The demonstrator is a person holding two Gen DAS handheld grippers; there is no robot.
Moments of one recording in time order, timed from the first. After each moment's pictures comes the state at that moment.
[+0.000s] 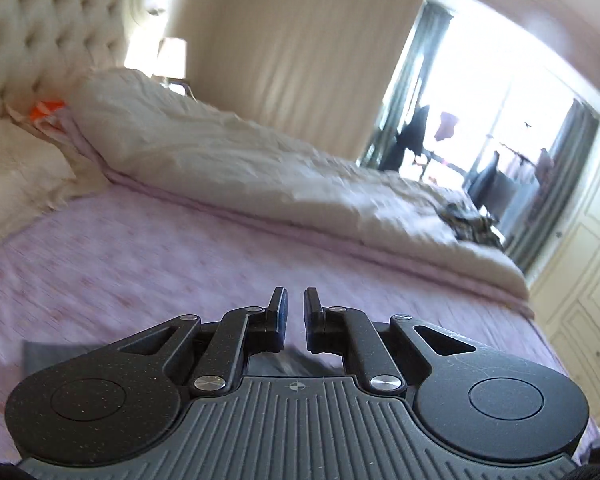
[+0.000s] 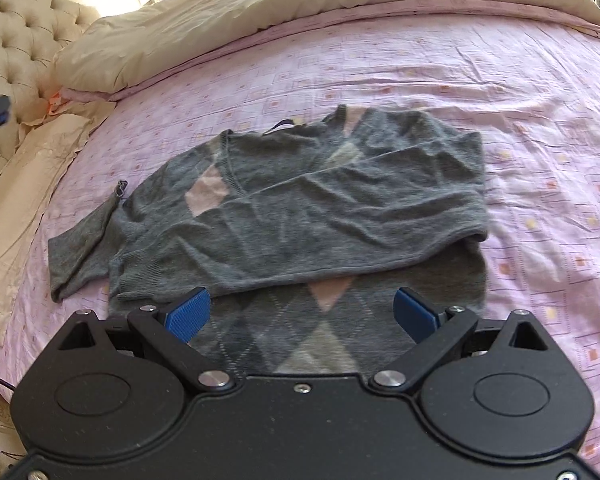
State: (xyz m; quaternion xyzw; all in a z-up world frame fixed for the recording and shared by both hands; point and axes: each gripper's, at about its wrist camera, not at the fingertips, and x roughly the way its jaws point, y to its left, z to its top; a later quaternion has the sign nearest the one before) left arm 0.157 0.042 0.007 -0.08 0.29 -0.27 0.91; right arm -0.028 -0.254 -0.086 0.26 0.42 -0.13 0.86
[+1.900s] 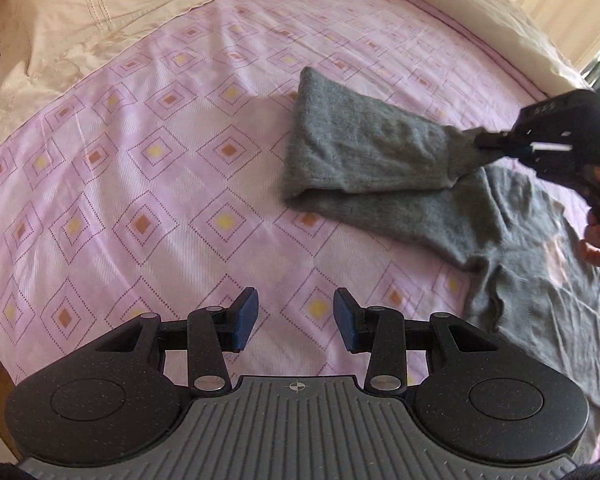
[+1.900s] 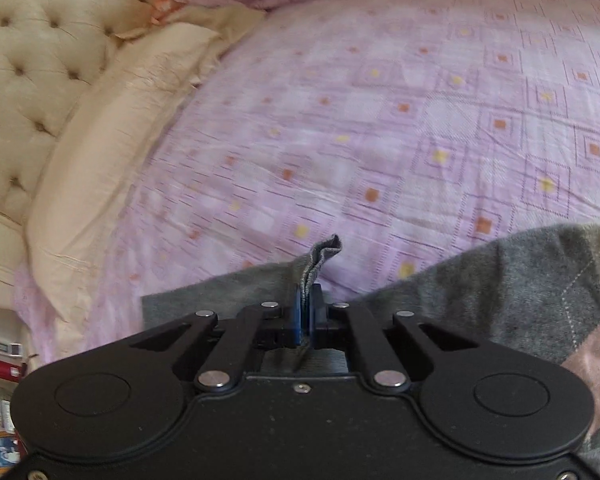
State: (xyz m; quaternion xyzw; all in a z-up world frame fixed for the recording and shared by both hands) left arm 0.169 0.226 -0.146 -0.12 0.54 0.00 0.83; right arm 0.311 -0.112 -0.111 0.26 0.48 0.10 0.83
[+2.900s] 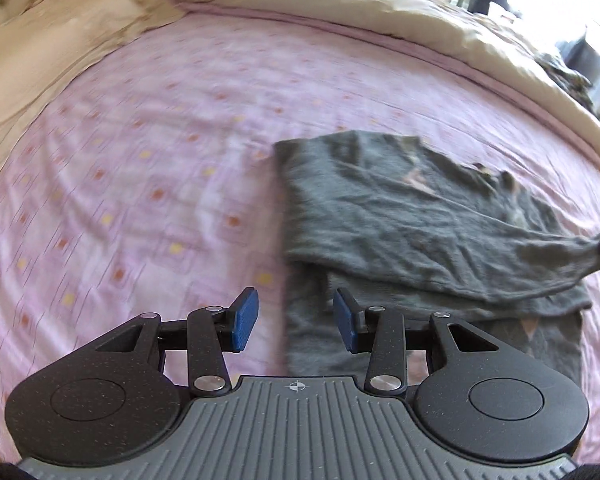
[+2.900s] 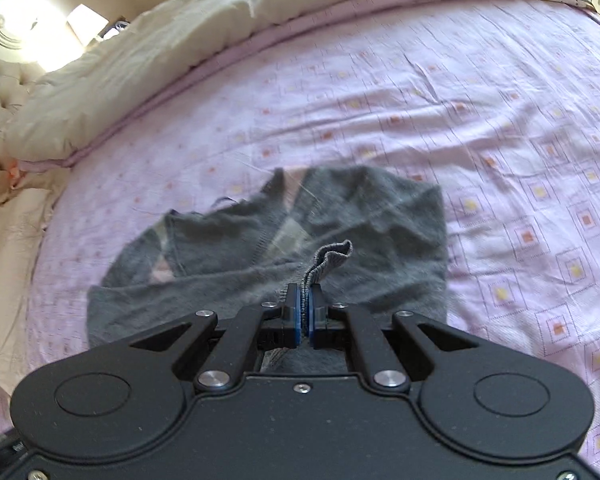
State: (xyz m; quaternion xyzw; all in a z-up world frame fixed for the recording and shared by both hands) left arm 0.150 0.096 -0.101 0.03 0.50 -0.17 0.85; right arm 0.029 -0.341 -0.077 0.34 0.42 -0.19 0.82
